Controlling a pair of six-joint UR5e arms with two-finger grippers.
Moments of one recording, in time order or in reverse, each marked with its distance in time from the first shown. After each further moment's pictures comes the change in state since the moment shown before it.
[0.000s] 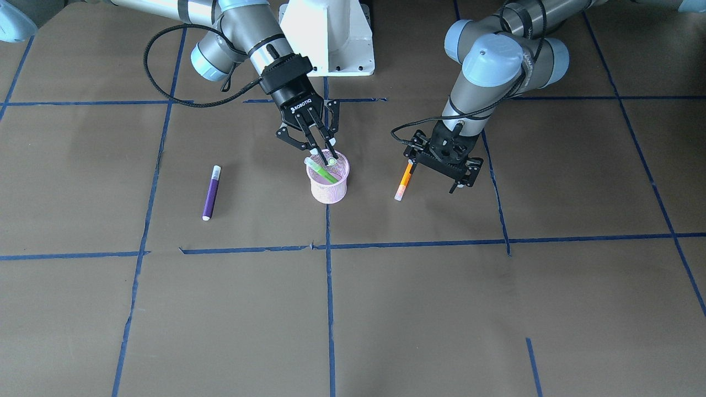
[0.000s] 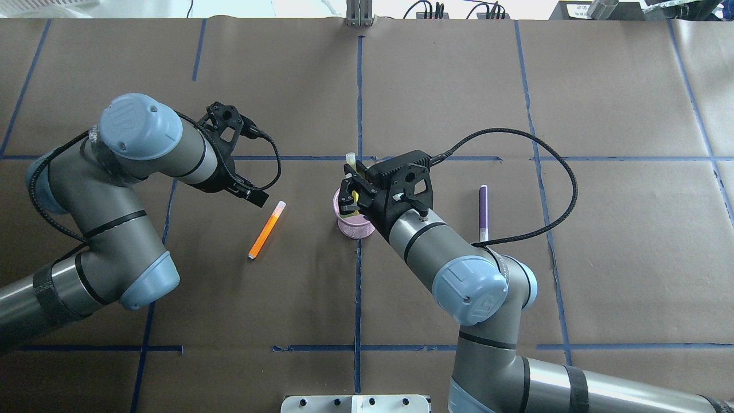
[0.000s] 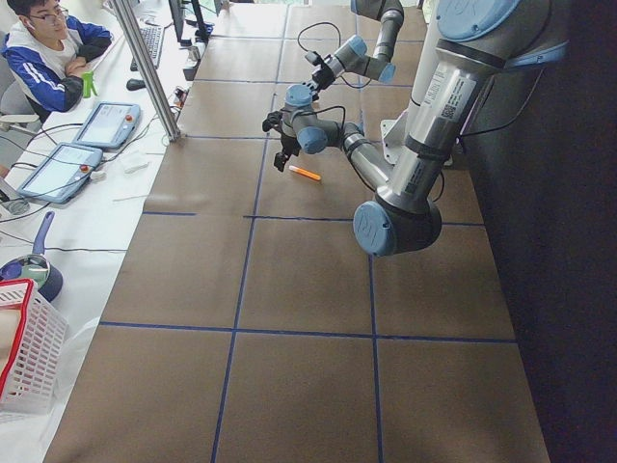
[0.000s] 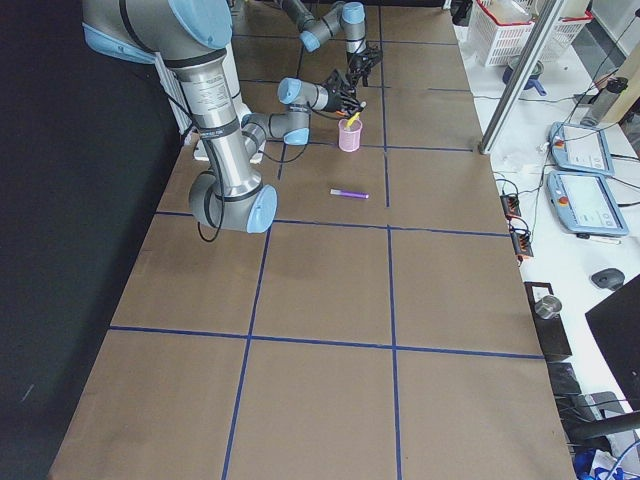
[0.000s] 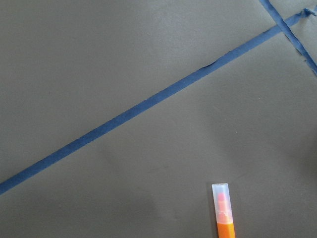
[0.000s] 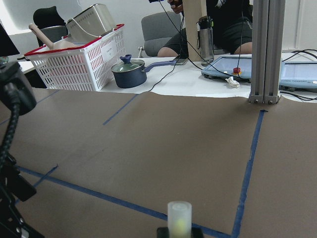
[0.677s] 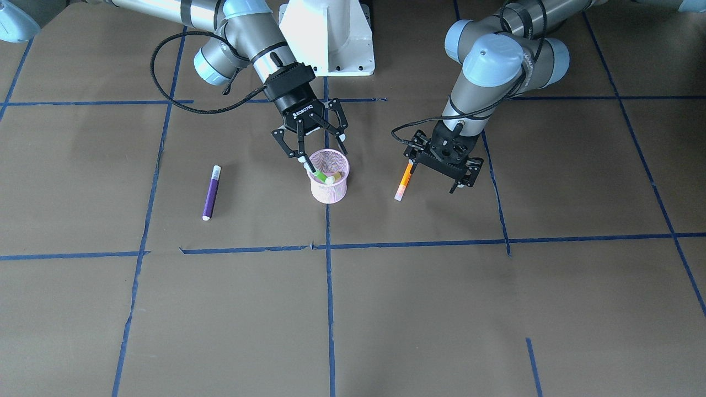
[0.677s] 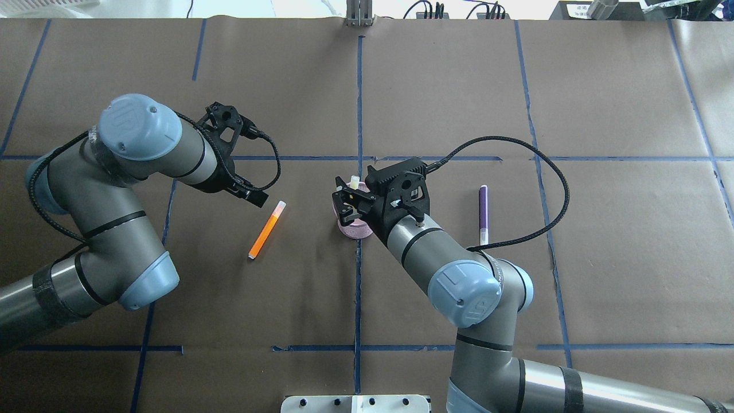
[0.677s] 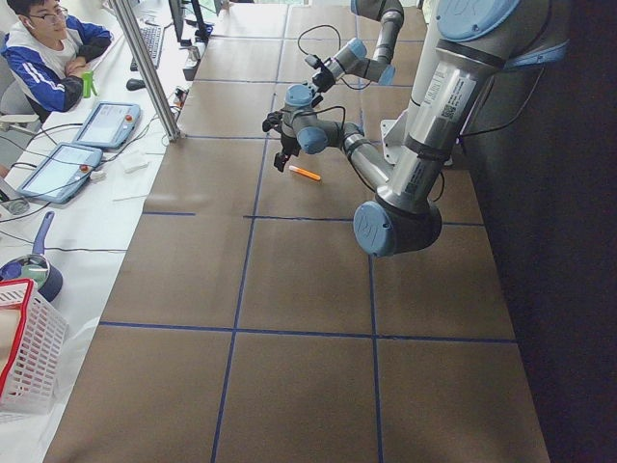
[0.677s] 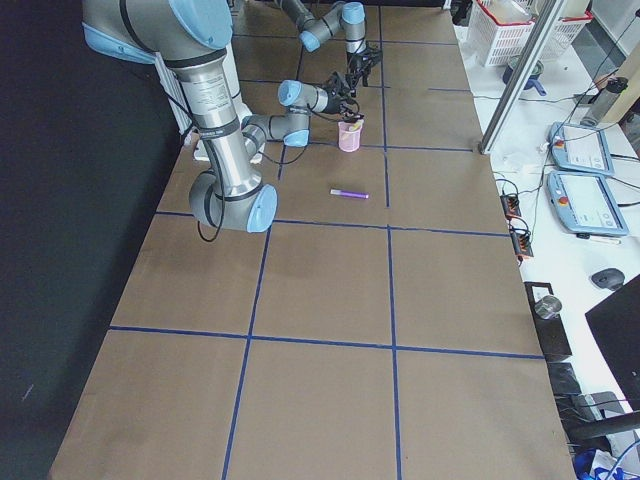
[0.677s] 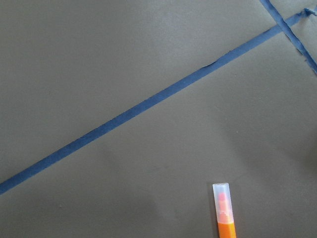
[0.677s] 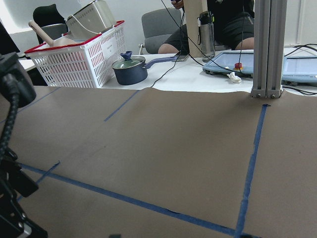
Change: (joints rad) left arm 0.001 -0.002 0.000 0.002 0.001 0.000; right arm 0.000 0.006 0.003 0.008 0.015 0.014
